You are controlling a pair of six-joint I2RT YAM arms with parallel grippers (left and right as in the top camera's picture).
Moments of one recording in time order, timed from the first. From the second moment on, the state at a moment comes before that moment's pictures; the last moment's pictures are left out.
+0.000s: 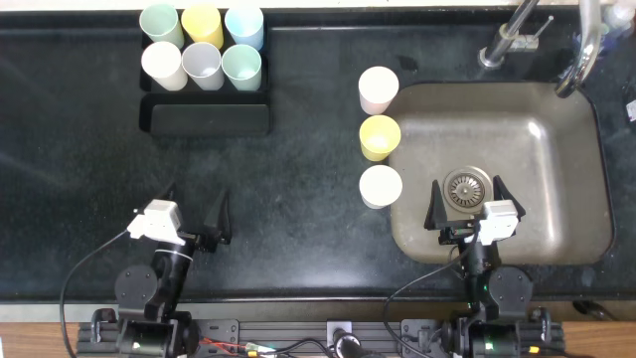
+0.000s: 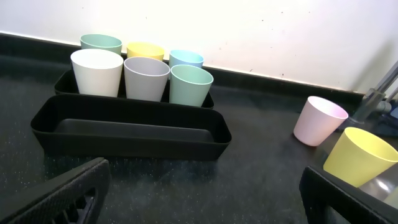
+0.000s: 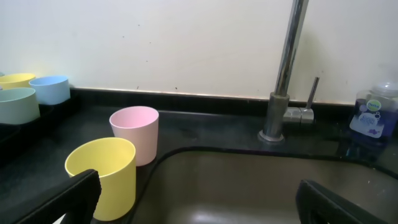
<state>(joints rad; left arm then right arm) -0.07 0.01 0.01 -0.07 0.15 -0.24 -0.01 0.01 0.02 -0.01 -0.10 0.00</state>
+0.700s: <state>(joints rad) -0.07 0.01 0.01 -0.08 0.14 -0.24 -0.01 0.01 0.02 -0.01 -0.10 0.00</state>
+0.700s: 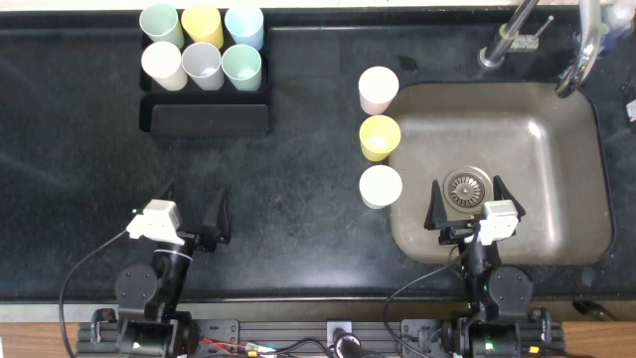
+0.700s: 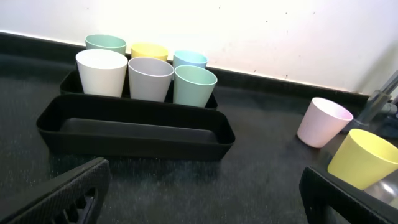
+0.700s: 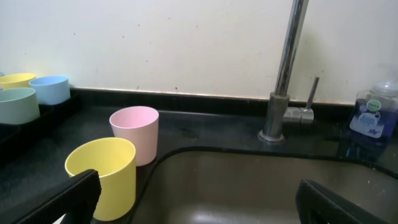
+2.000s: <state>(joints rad) -0.45 1.46 1.40 -0.77 0.11 -0.24 -0.01 0.01 0.02 -0.01 -0.10 0.00</state>
